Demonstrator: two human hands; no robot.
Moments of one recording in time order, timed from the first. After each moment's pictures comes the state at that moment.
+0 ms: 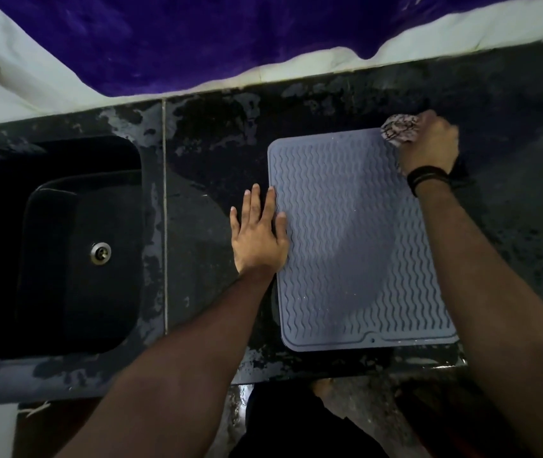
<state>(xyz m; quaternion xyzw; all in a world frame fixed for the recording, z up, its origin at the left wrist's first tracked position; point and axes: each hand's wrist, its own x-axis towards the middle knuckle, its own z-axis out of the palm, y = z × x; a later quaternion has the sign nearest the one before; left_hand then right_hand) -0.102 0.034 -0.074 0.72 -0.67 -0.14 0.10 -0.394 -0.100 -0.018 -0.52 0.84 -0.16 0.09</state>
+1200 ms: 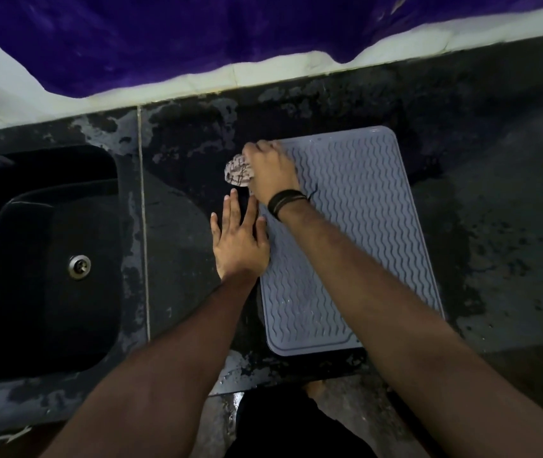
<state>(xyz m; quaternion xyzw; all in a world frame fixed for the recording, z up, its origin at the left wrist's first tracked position) -0.101 0.033 -0.074 0.72 -0.68 -0.14 0.09 -0.198 -0.079 -0.008 -0.75 0.64 -0.12 0.14</state>
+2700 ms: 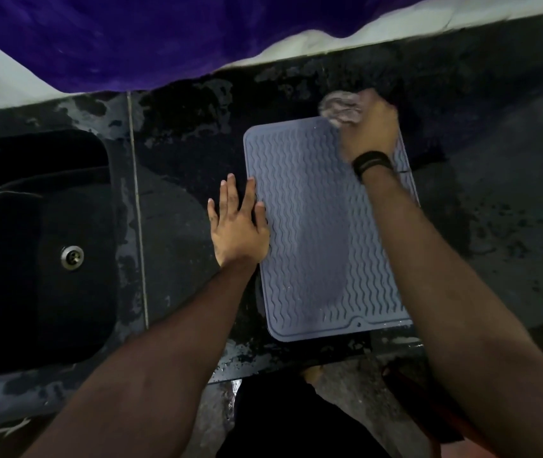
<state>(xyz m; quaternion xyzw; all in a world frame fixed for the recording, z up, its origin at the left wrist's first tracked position) -0.100 0.033 -0.071 0.72 -0.68 -0.14 0.09 -0.332 -0.096 -0.006 -0.55 0.80 -0.21 0.09</state>
